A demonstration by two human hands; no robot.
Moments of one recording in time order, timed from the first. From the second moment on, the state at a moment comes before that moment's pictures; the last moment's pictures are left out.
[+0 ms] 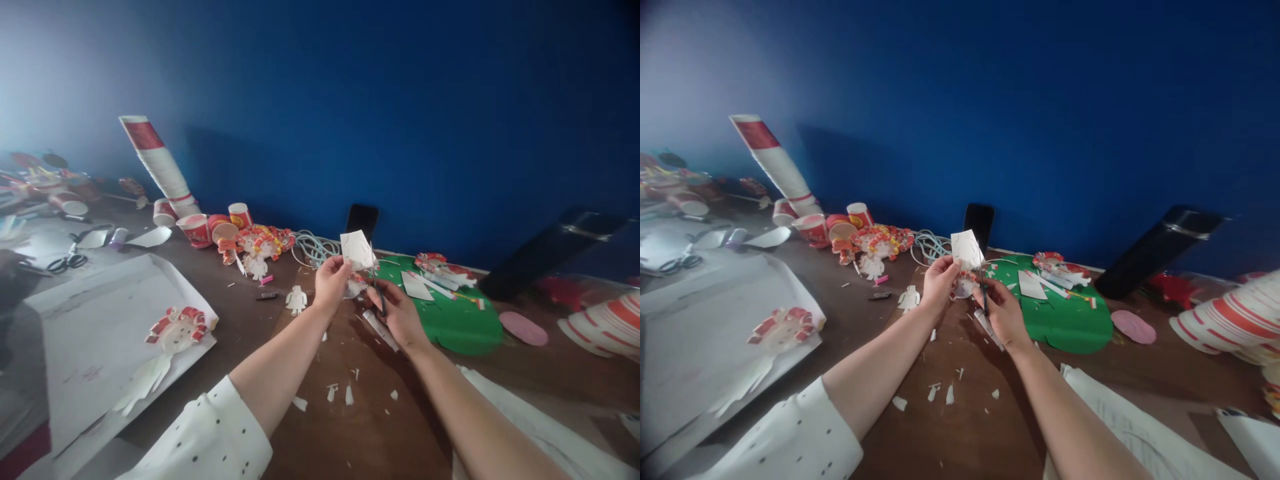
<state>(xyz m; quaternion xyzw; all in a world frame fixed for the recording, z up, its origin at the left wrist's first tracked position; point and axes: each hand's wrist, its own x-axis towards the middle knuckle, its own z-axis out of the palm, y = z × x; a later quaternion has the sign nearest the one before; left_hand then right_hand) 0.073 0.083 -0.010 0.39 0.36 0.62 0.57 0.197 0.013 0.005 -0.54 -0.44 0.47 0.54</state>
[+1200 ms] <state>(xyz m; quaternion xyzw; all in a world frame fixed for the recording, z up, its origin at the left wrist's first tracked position) 0.070 0.079 -0.010 0.45 0.35 0.57 0.59 0.200 0.019 -0.001 -0.52 -0.47 0.48 0.52</state>
